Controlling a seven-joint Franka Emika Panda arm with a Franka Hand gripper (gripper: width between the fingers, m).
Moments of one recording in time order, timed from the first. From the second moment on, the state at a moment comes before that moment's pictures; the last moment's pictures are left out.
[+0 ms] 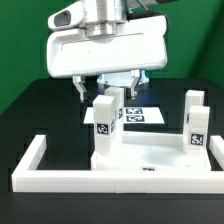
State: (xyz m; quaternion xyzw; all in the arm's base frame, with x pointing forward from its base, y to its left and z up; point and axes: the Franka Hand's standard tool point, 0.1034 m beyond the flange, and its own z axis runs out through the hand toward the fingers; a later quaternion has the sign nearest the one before) arm 0.613 -0.083 0.137 -0.98 0.15 -0.14 0.05
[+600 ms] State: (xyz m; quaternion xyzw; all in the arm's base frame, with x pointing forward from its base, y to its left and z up) arm 0.627 -0.082 0.134 -0.99 0.14 0.02 0.09
